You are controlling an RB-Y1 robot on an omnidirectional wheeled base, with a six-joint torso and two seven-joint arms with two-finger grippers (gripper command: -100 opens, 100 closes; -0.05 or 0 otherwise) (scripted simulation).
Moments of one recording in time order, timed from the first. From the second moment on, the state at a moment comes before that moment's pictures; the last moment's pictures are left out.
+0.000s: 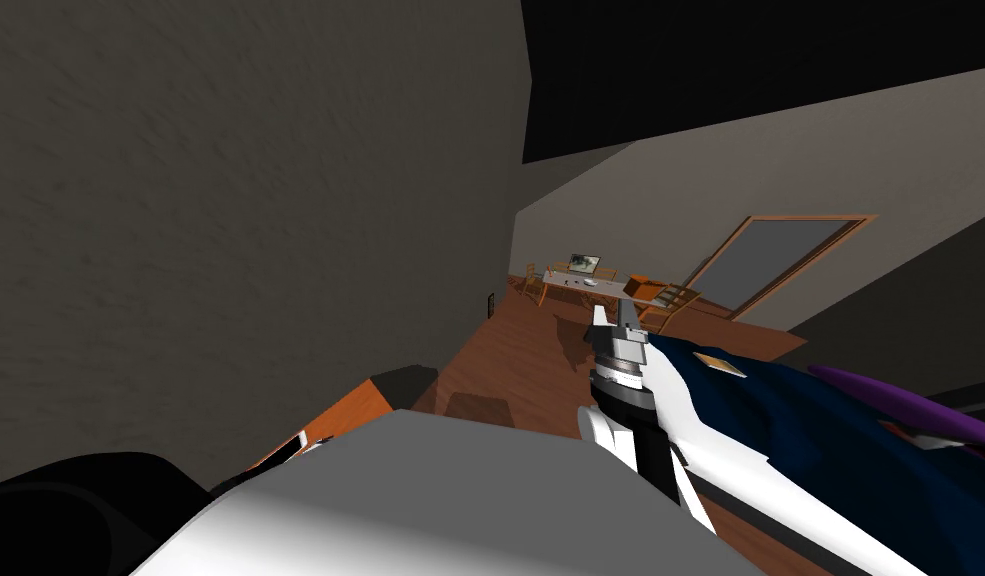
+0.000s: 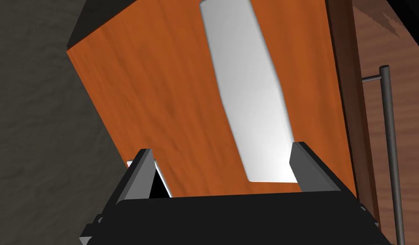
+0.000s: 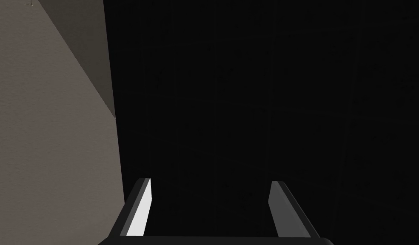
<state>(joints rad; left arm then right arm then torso) 0.65 0.28 0.44 -1.54 0.56 0.67 0.14 0.46 0.00 -0.03 -2.34 0.01 -0.50 0.07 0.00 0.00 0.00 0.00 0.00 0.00</state>
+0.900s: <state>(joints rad) 0.61 0.23 0.59 -1.36 0.57 0.88 0.15 0.46 0.00 -0.03 -2.34 0.01 -0.50 0.07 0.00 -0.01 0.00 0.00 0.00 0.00</state>
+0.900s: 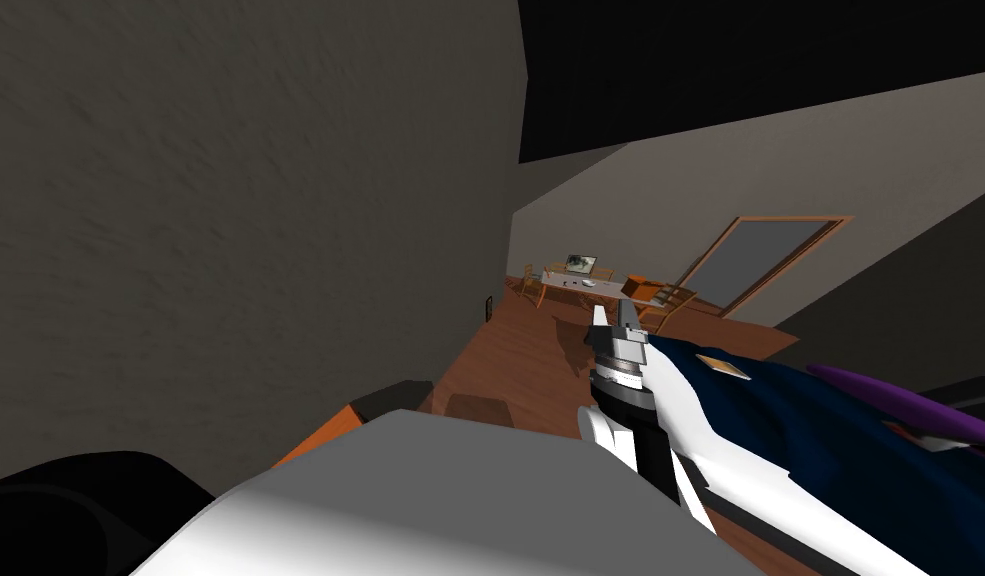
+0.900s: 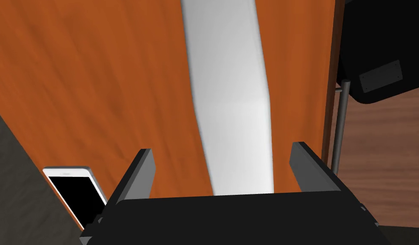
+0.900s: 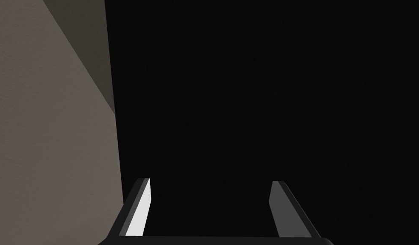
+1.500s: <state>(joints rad) 0.57 0.17 0.66 -1.27 0.55 0.99 0.17 0.46 0.00 -0.03 -2.34 0.01 -0.50 0.07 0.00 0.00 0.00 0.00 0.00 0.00</state>
